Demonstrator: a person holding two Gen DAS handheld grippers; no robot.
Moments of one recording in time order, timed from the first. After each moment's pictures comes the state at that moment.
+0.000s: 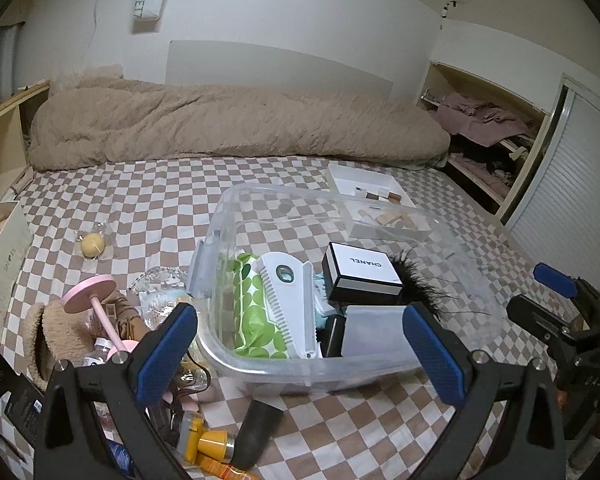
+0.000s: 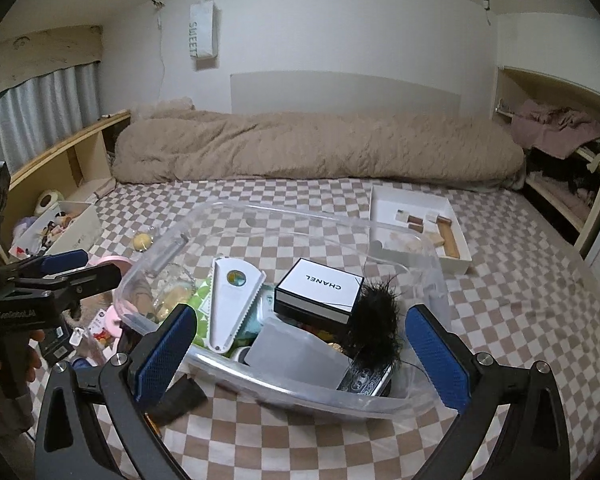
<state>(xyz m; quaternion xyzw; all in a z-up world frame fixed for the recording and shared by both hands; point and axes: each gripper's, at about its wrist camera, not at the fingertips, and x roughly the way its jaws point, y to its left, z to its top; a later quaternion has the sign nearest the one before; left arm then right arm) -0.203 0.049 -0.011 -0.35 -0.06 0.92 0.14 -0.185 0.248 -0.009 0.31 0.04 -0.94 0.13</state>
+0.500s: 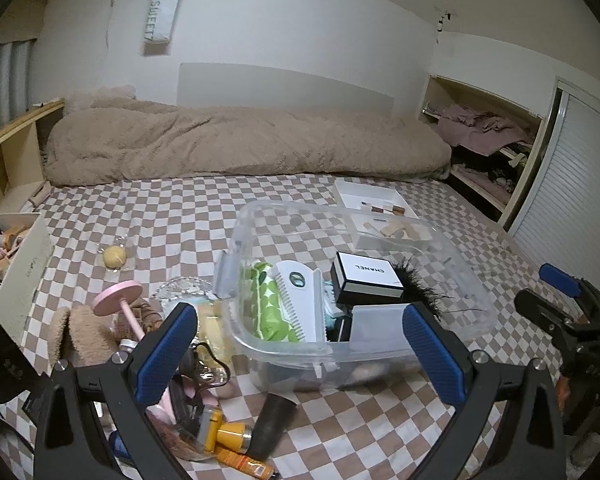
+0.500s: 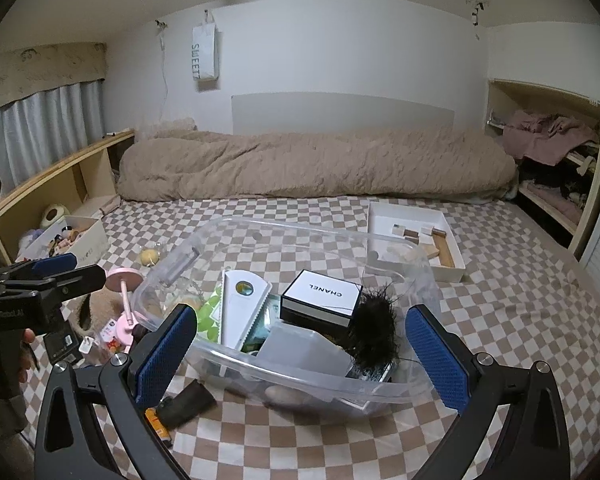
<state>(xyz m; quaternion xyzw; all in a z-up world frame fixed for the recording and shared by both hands) -0.166 0.031 0.009 -0.32 -0.05 0.94 0.12 -0.153 0.250 0.003 0.28 0.03 -0.95 0.13</state>
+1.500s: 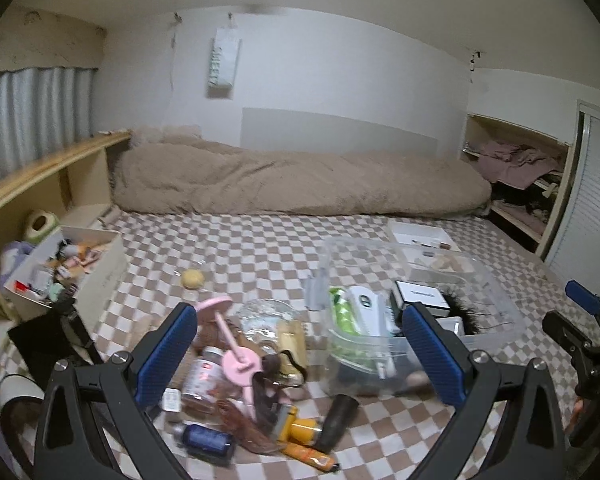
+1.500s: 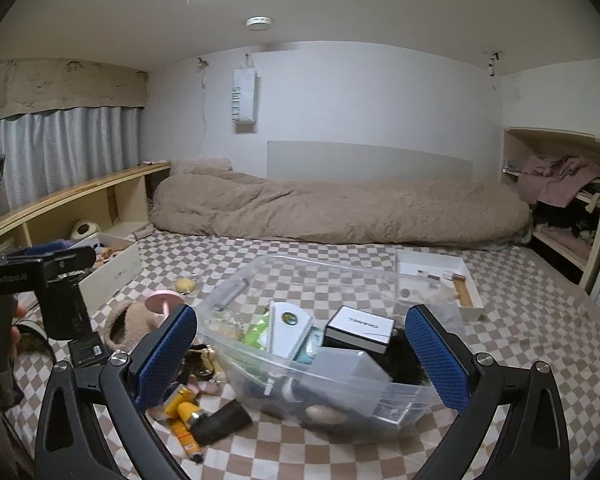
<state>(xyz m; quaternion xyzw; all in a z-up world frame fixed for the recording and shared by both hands) -0.087 -0.038 0.037 -0.24 -0.05 0.97 0.02 -0.091 0.214 0.012 0.19 0.03 -0.97 0.18</state>
